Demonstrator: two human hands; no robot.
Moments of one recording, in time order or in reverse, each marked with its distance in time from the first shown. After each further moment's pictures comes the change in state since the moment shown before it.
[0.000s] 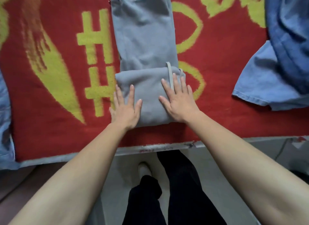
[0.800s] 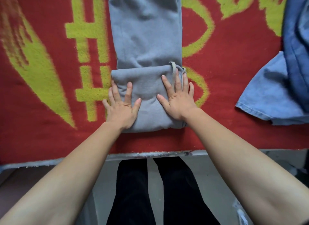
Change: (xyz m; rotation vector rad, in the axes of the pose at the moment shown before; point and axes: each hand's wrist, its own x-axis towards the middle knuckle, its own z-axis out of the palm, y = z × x) left_hand 0.043 -0.002 -0.003 0.117 -0.004 0.033; right_hand 0.054 0.007 0.000 -0.055 -0.165 0.045
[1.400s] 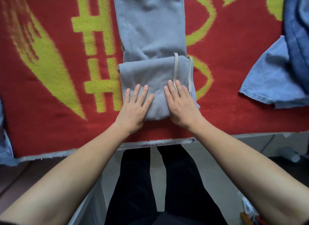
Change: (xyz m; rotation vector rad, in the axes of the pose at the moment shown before) left_hand -0.039 -0.016 0.001 0.404 0.014 0.618; right_hand -0.059 -0.023 0.021 -0.320 0.108 -0.239
